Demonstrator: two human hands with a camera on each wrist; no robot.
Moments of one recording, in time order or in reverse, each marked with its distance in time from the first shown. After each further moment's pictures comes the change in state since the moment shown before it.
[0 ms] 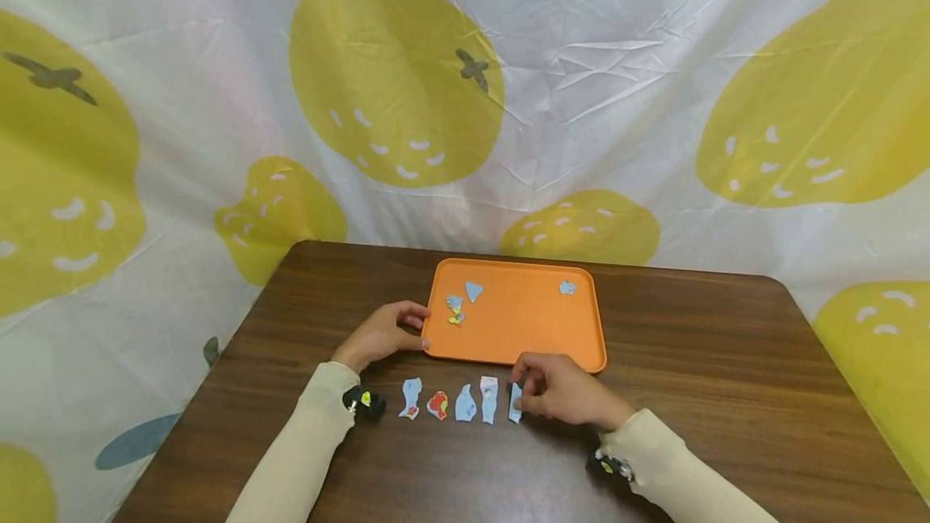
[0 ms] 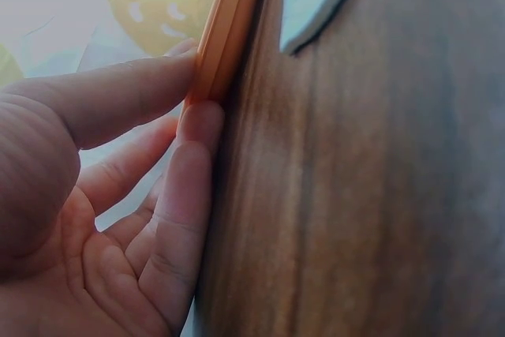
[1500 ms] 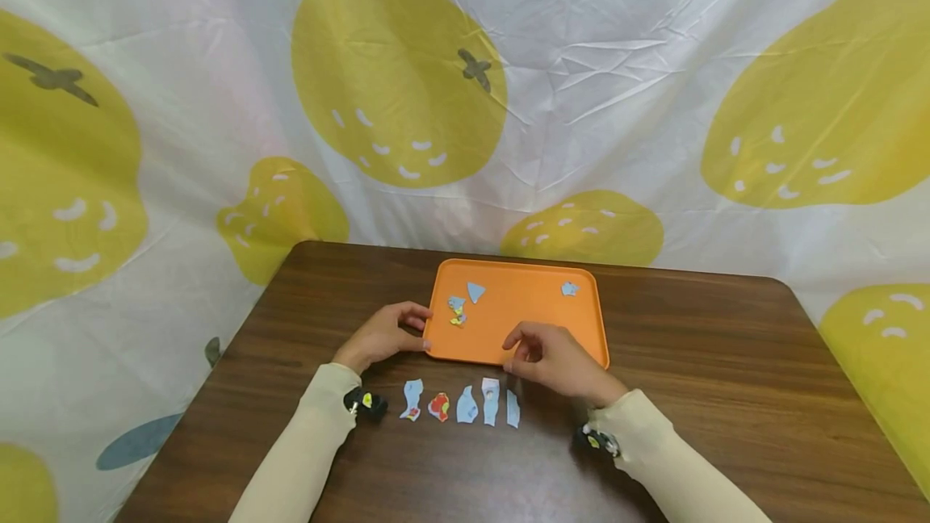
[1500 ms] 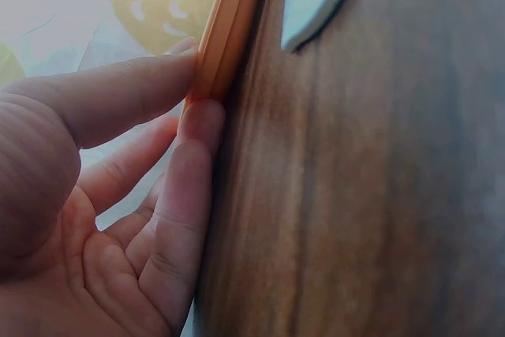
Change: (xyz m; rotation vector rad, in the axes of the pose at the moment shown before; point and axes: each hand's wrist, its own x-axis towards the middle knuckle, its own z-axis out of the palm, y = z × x) left_hand 0.004 -0.007 0.000 0.006 -0.002 -0.023; right_hand 0.030 -0.014 -0.018 -0.088 0.168 -0.031
